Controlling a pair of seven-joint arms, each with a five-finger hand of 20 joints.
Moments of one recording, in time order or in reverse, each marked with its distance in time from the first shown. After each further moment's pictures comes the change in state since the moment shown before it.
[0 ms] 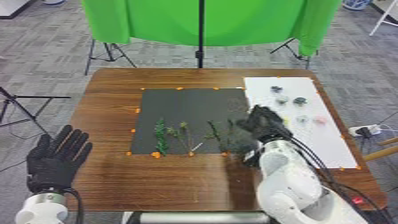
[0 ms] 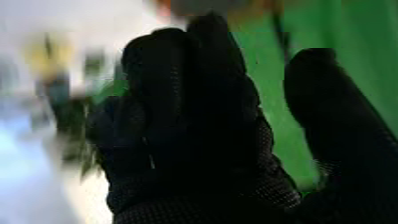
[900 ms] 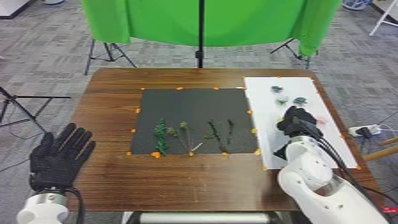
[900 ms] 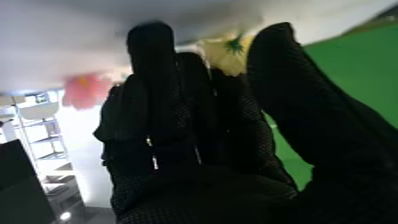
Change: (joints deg) left arm 0.0 -0.1 -0.2 0.7 1.3 -3.4 -1.6; right arm 2.2 1.3 6.0 18.8 0.7 4.6 -1.9
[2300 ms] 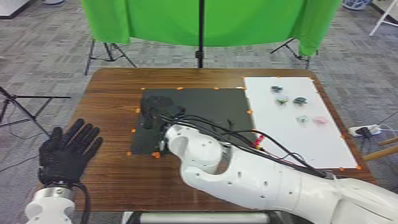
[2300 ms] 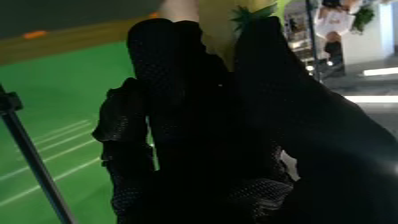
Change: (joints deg) left arm -2.4 2.3 2.7 0.2 -0.1 1.2 0.0; right arm 40.5 -20.1 -48.5 11.6 12.6 0.9 -15.6
